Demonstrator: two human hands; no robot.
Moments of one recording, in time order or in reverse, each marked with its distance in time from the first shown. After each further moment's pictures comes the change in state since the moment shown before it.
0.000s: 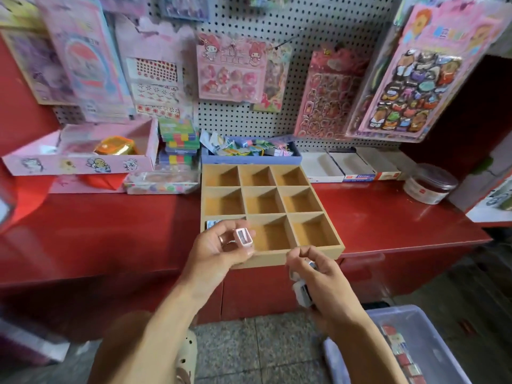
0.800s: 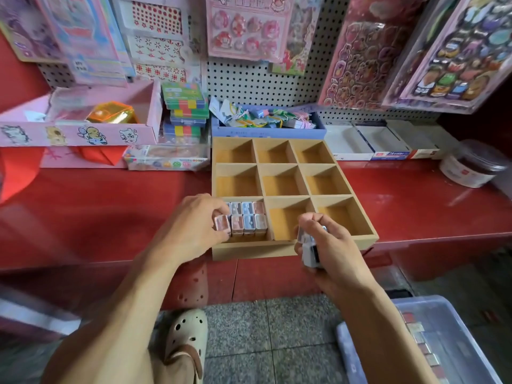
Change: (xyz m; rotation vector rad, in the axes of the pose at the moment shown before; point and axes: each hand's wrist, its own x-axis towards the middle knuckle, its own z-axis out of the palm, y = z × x) left_hand 0.050 0.011 -0.068 1.231 -0.020 0.149; right_hand 0.055 -0.002 0.027 0.122 0.088 0.111
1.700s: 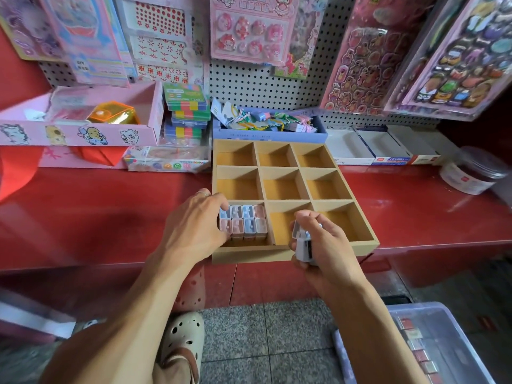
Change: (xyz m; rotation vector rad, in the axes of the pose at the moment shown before) left_hand 0.005 0.006 0.009 0.203 0.059 -0.062; right_hand 0.008 -0.004 0.014 0.063 0.038 0.003
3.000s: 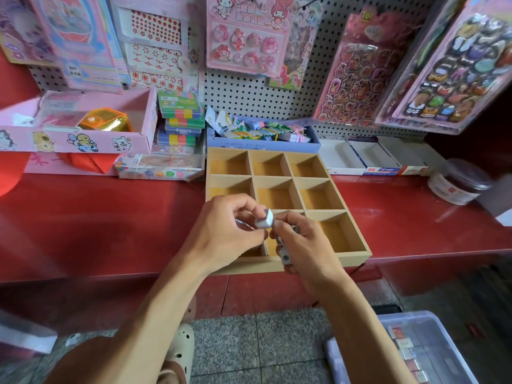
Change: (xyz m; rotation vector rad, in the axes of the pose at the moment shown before) left_hand 0.004 0.040 0.001 -0.881 -0.001 0.076; right_hand 0.015 -0.006 0.010 -0.386 -0.162 -0.183
